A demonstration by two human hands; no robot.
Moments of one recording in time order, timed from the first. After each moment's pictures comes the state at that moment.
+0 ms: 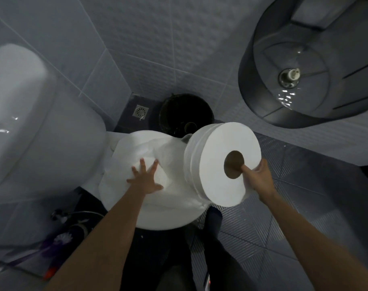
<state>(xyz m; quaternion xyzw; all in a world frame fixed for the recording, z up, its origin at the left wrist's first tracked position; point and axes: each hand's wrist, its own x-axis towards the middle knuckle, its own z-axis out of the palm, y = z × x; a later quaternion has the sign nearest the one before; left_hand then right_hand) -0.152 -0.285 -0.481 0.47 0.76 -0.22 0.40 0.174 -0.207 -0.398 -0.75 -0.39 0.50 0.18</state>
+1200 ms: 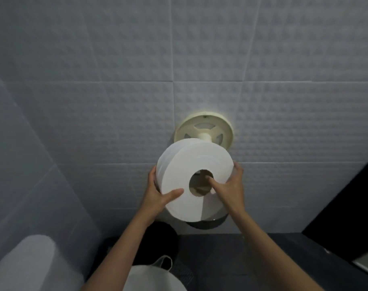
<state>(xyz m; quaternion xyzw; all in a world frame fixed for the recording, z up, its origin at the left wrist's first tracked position) -0.042 -0.150 -0.036 0.54 0.49 0.47 0.50 0.171 -0.155 -0.025 -0.65 -0.47 0.28 0.52</state>
